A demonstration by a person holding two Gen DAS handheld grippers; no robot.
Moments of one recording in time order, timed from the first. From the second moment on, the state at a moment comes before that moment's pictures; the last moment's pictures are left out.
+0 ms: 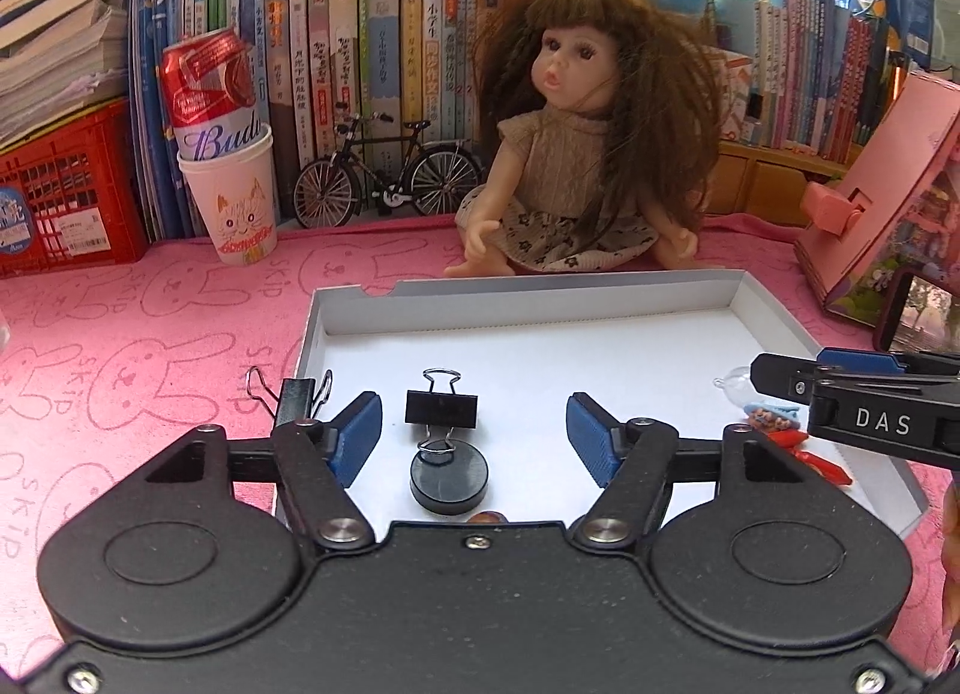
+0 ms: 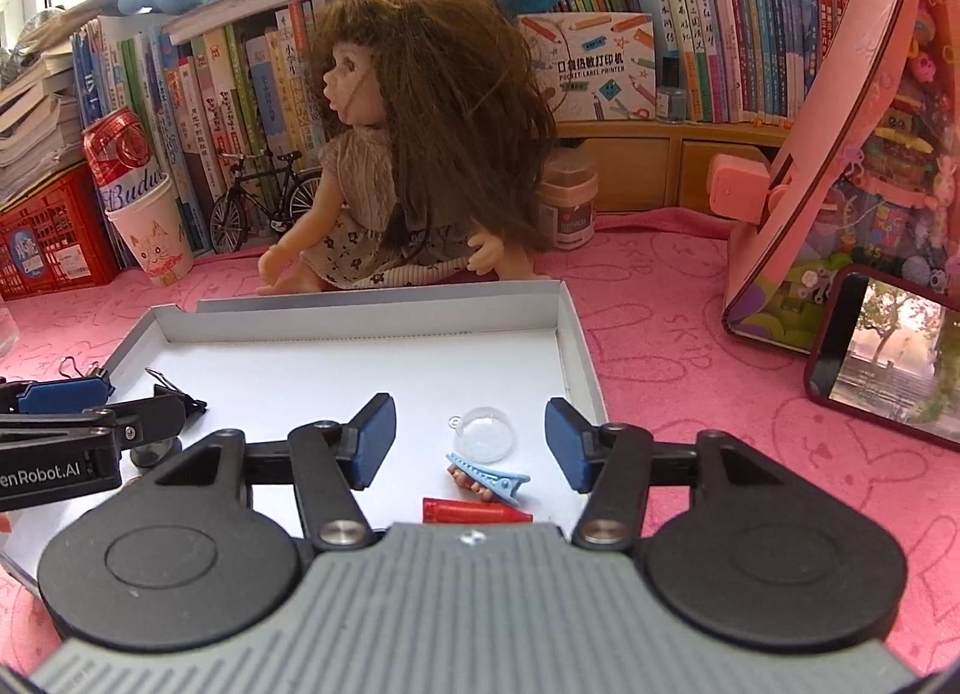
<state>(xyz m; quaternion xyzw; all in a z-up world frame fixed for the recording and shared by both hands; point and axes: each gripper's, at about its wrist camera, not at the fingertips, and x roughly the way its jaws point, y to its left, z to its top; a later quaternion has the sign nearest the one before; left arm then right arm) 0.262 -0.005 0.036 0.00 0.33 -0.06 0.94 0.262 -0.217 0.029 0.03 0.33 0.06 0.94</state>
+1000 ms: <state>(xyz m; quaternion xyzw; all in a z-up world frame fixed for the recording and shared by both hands) 0.155 0.005 0.058 -0.02 0.27 -0.08 0.96 0.172 -0.206 0.049 0.00 0.26 0.07 0.96</state>
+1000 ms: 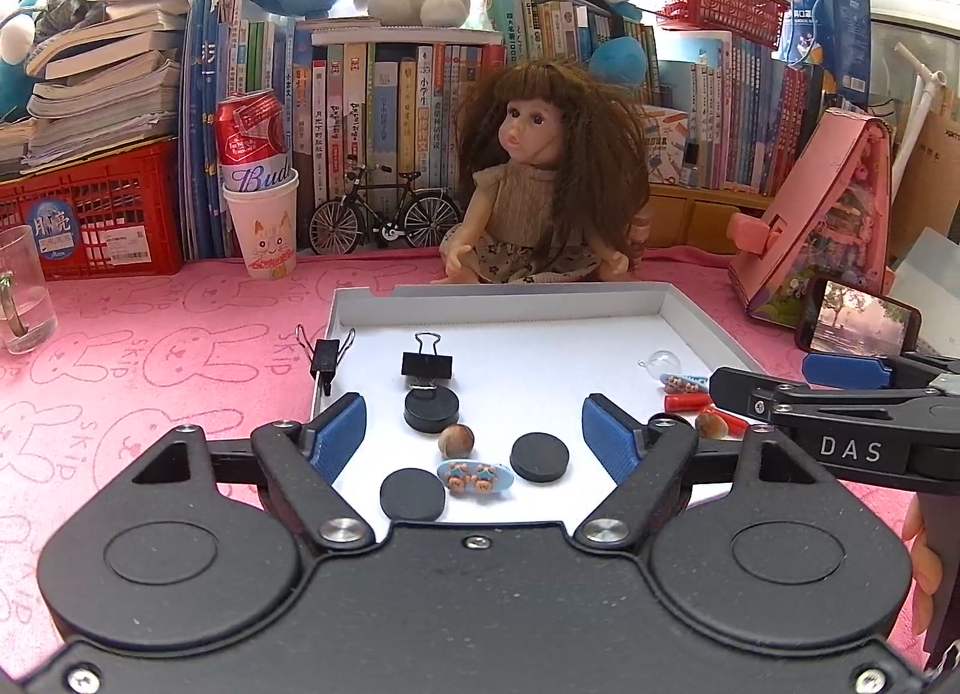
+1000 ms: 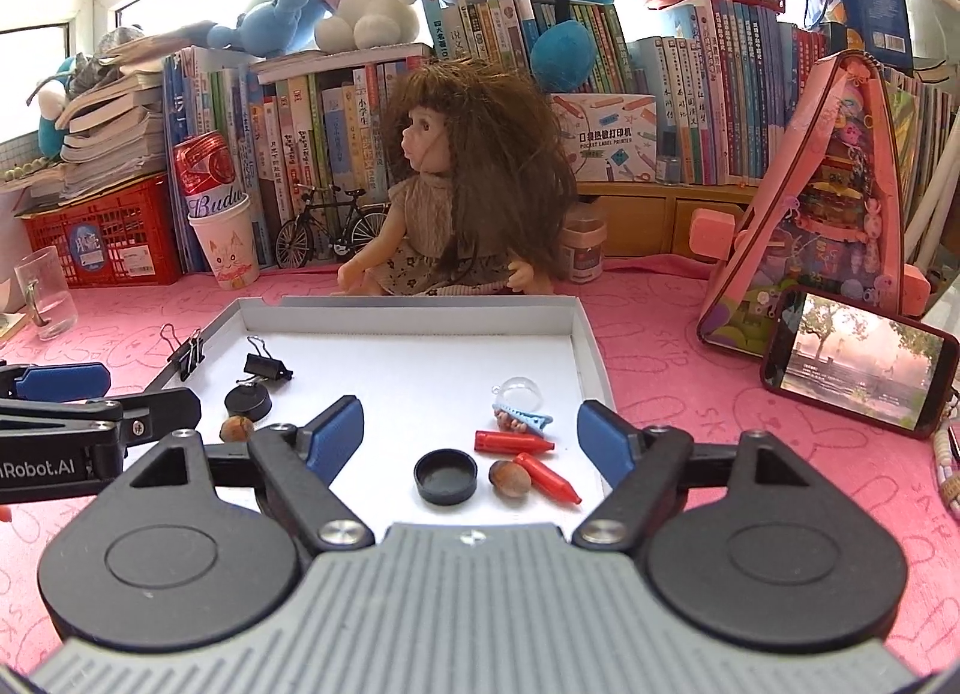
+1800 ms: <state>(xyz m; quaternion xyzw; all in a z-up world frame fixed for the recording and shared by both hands) 0.086 0.003 0.031 0.00 0.24 -0.07 0.97 0.122 -0.207 0.017 0.00 0.28 0.06 0.96</state>
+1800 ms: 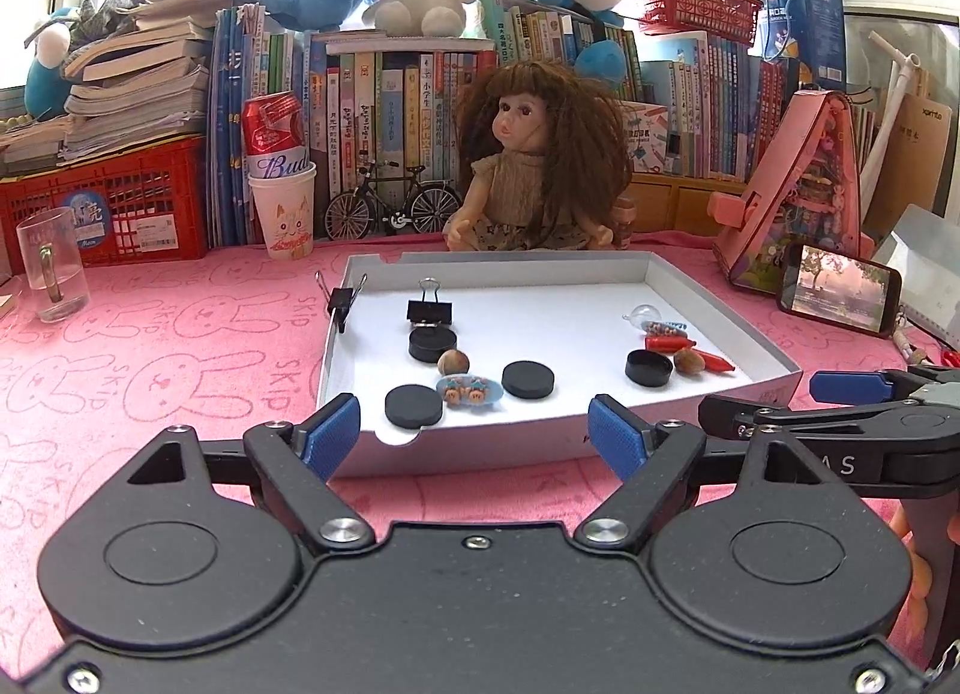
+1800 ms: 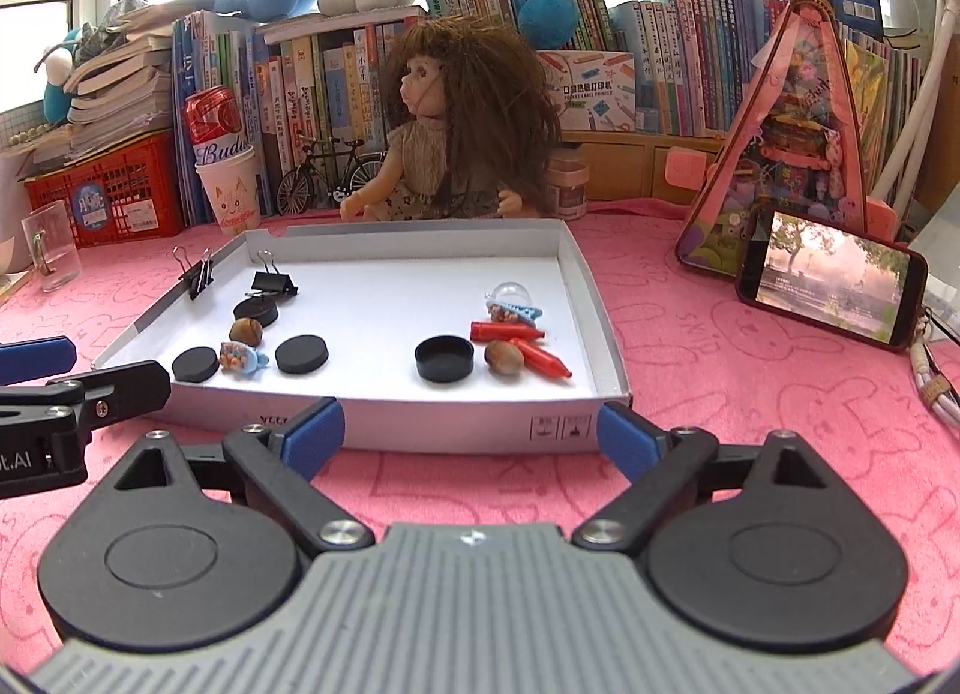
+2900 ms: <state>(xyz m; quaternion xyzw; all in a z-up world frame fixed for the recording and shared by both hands) 0.107 0.001 -0.009 0.00 0.33 0.00 0.95 0.130 -0.201 -0.008 -0.02 0.35 0.04 0.93</state>
